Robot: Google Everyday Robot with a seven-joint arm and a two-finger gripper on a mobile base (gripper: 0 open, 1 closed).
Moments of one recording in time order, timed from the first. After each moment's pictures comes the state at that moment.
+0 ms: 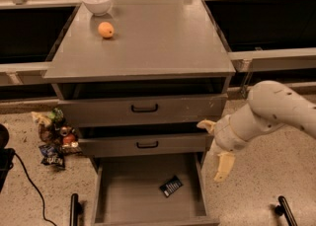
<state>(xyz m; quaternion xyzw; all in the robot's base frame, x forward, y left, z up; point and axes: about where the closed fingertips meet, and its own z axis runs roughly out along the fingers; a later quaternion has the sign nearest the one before) 0.475 -0.149 0.656 -0.71 0.65 0.15 0.21</state>
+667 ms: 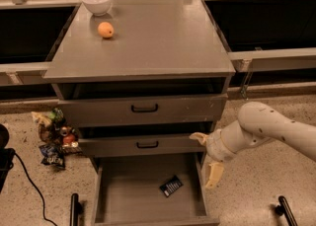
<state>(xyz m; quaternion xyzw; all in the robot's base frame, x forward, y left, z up) 0.486 -0.135 0.579 -0.71 0.64 0.19 0.23</state>
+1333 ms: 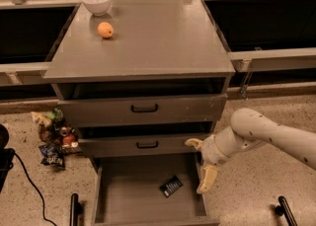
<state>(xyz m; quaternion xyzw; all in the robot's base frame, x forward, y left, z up) 0.490 -0.124 0.533 -0.70 0.64 0.23 0.22</state>
